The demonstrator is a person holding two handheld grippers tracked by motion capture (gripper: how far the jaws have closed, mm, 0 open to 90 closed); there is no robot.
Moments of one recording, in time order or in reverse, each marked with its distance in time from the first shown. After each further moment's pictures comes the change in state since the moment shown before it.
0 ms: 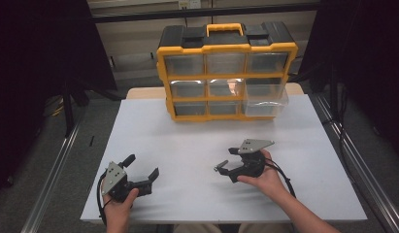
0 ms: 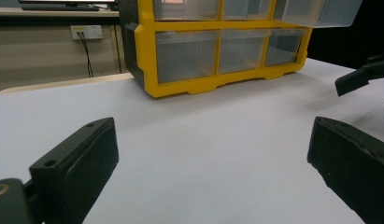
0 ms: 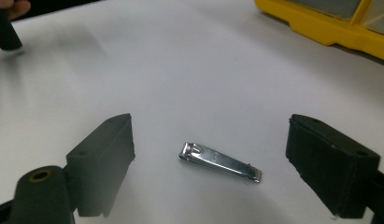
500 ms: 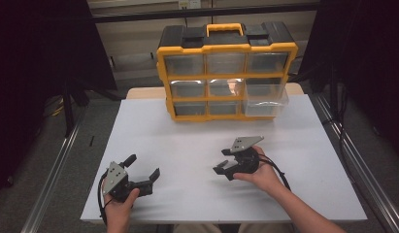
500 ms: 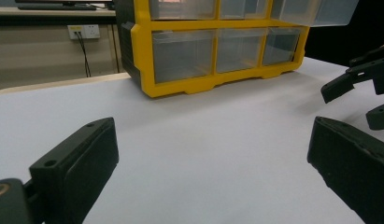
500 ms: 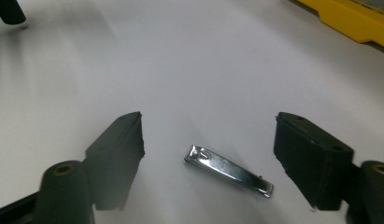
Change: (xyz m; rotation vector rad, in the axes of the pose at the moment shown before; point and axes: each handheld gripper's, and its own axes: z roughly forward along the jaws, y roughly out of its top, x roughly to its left) left arm -0.001 0.000 0.001 0.008 -0.015 0.013; right arm -0.003 0.010 0.015 0.070 0.066 -0.049
